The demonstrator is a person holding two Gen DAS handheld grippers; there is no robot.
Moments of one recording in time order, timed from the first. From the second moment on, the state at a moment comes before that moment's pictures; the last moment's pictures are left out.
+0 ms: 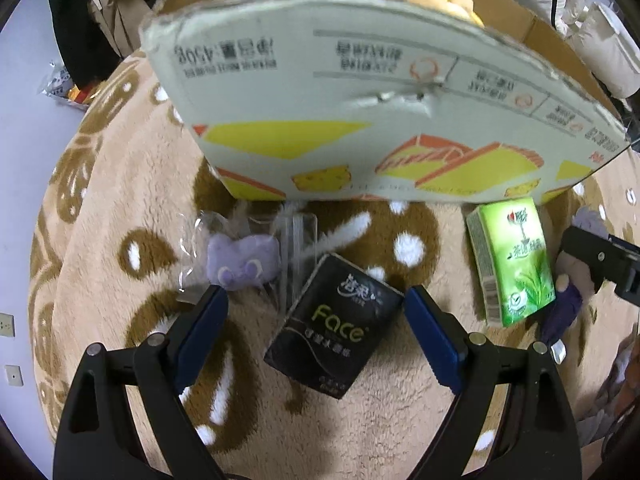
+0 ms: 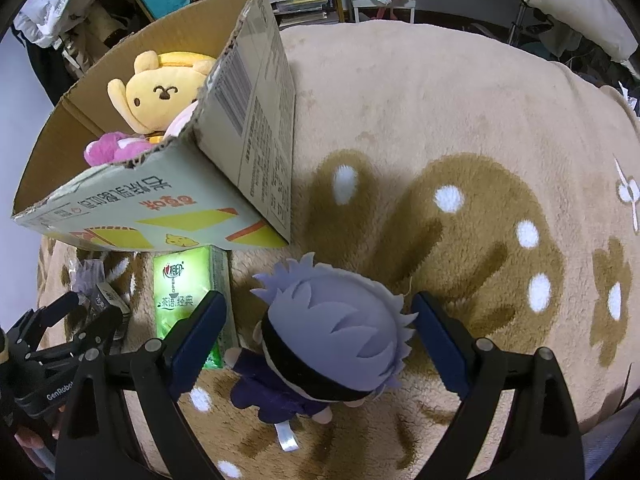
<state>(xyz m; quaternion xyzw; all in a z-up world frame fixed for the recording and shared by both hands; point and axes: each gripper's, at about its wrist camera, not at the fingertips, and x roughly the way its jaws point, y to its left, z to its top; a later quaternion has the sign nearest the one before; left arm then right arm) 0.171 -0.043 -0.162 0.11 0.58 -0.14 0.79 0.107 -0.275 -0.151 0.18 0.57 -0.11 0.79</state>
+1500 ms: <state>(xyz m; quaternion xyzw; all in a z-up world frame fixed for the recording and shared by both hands) 0.089 -0.041 -0.027 0.13 0.41 -0.19 0.88 0.053 -0.246 -0.014 0.09 0.39 -0.07 0.91</state>
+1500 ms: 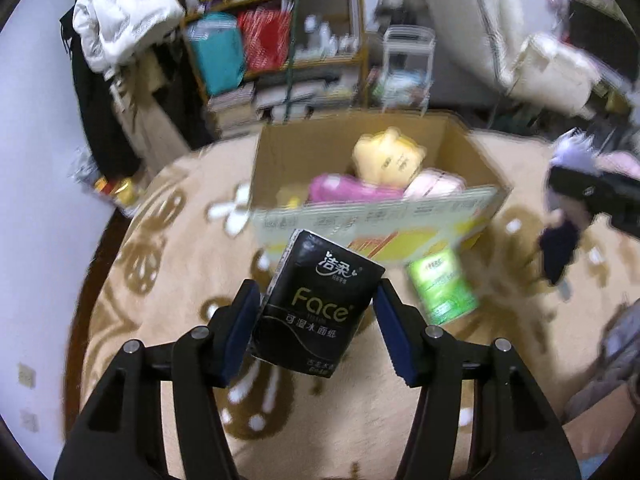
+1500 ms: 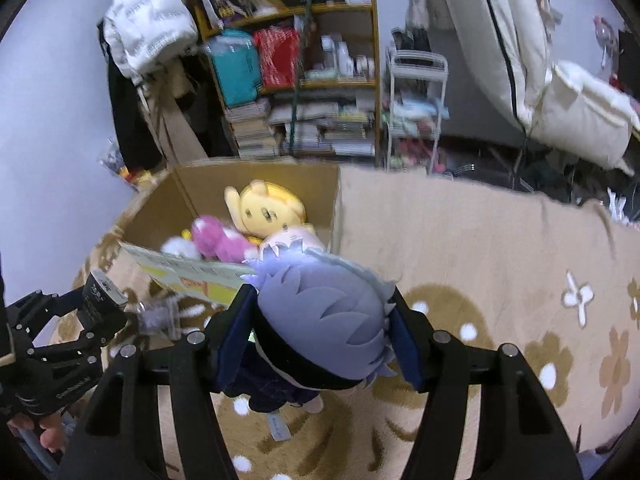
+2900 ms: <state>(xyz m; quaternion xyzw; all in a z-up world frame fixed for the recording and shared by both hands) 0.140 -0.061 0.063 0.10 0.16 -0.14 0.97 0.071 -0.251 0.047 0.08 0.15 -0.06 0.98</state>
